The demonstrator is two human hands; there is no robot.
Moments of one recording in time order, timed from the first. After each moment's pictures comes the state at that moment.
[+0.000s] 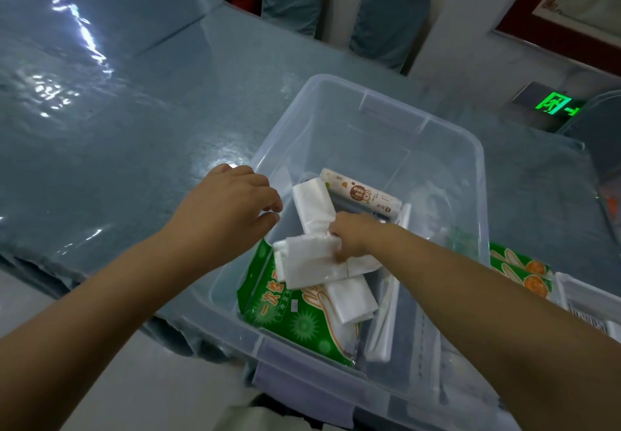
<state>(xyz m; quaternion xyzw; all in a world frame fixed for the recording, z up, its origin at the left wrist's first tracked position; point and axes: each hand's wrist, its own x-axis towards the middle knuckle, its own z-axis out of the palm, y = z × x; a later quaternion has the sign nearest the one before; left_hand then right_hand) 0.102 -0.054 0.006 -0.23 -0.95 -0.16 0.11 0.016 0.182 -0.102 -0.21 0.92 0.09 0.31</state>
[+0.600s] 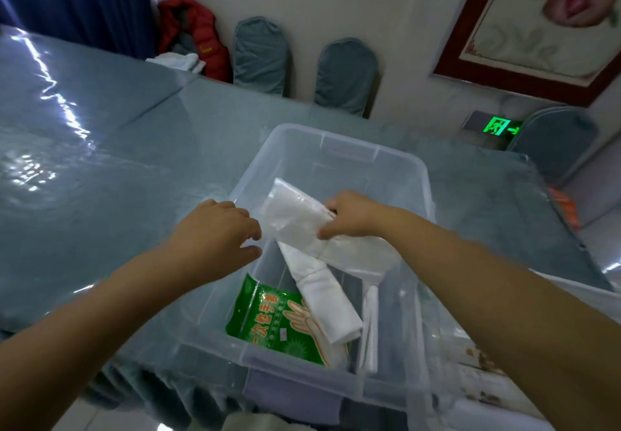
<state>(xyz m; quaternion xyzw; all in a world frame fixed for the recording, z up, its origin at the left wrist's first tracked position) 0.098 -0.044 0.018 -0.24 -0.97 -0.06 0.04 0.033 0.195 0.016 -0.16 0.96 -0.15 0.17</state>
